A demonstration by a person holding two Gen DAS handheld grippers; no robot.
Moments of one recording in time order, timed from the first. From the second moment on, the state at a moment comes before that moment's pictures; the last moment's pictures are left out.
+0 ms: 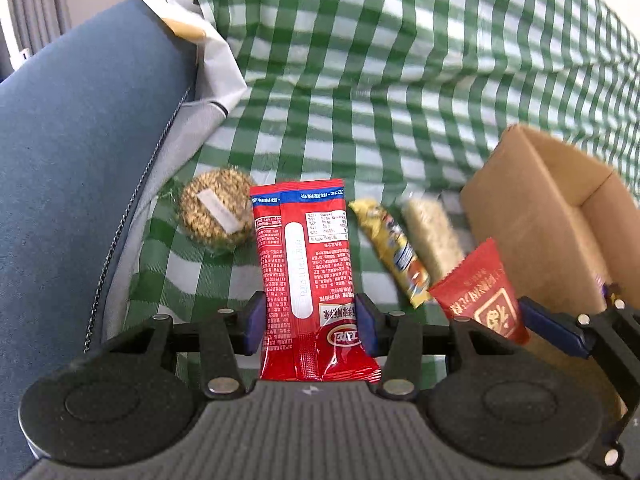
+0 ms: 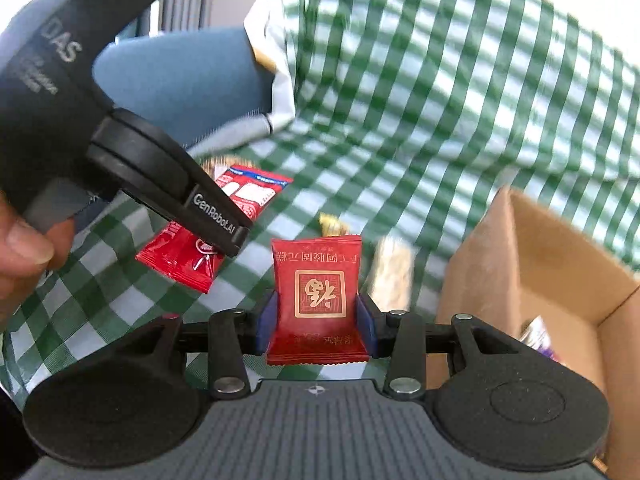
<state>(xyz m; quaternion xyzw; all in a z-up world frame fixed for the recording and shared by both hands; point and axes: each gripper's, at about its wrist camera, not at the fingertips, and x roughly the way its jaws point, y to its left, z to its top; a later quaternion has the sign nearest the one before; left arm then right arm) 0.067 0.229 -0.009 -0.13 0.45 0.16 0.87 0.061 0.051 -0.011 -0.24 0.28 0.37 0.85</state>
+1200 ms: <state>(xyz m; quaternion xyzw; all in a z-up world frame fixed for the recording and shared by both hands) 0.084 0.143 0.038 -0.12 0.28 0.04 0.95 0.125 -0.110 0.057 -0.08 0.17 0.20 0.96</state>
